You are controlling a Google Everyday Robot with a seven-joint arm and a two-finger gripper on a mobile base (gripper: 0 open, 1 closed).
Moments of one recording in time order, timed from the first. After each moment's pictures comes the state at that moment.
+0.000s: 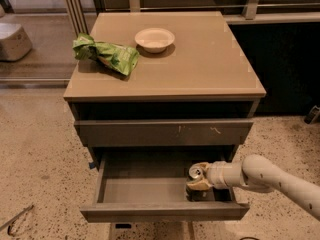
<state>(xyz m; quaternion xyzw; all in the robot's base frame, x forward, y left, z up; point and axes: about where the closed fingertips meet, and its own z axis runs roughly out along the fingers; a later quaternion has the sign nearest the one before) 0.547 -0.141 0.440 -0.50 0.75 0.24 0.37</state>
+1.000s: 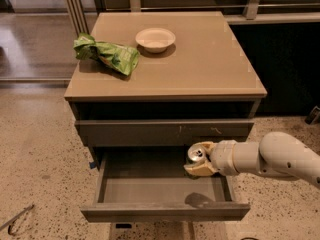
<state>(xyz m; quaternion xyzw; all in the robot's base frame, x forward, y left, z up) 0.508 -0.114 0.633 -0.50 0.73 0.21 0.40</state>
